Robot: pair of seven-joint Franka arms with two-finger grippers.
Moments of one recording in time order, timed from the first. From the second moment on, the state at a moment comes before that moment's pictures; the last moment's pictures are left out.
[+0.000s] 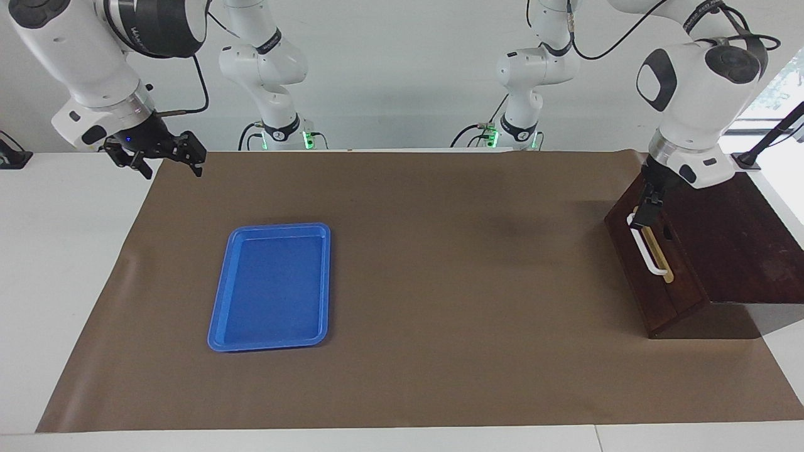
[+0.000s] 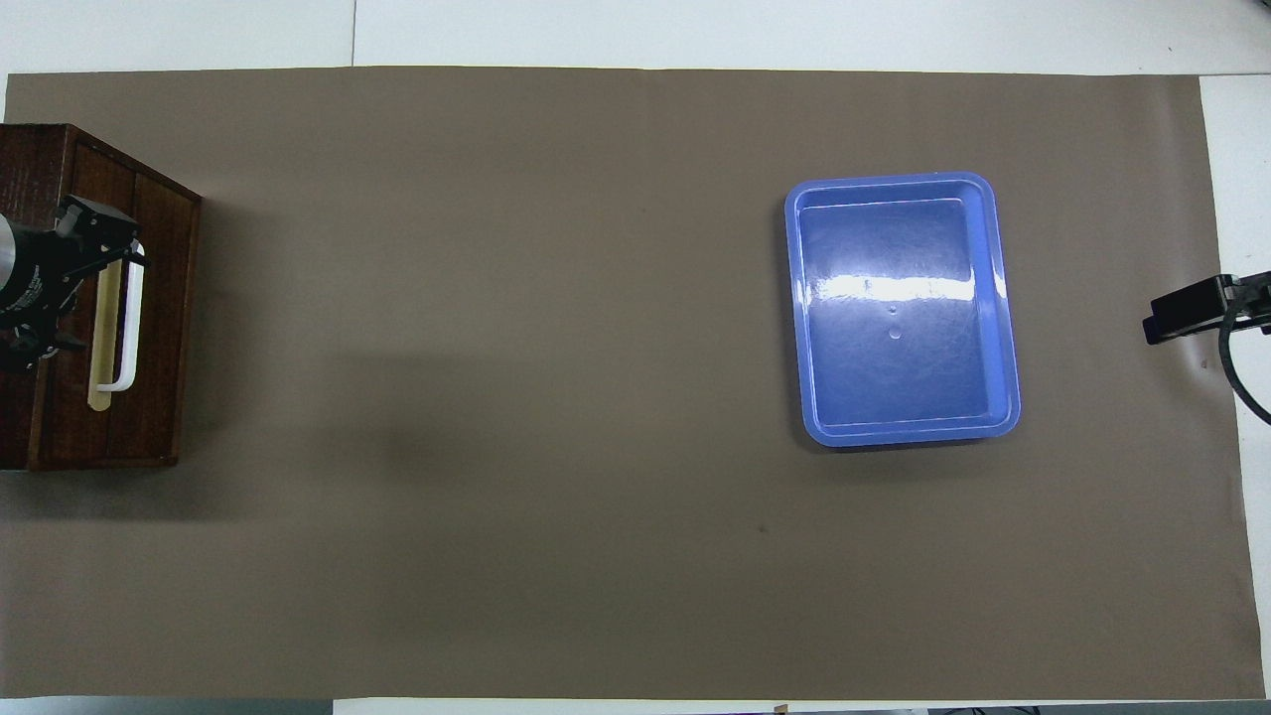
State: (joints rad) left arm 0.04 -0.02 -0.08 -1.79 0.11 1.79 -0.85; right arm -0.06 0.01 -0.03 -1.60 -0.03 1.50 -0.15
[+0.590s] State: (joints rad) left arm -0.02 -0.06 -0.07 -1.77 0.04 1.67 -0.29; right arm -0.05 0.01 -0.03 -1.60 -0.03 1.50 -0.15
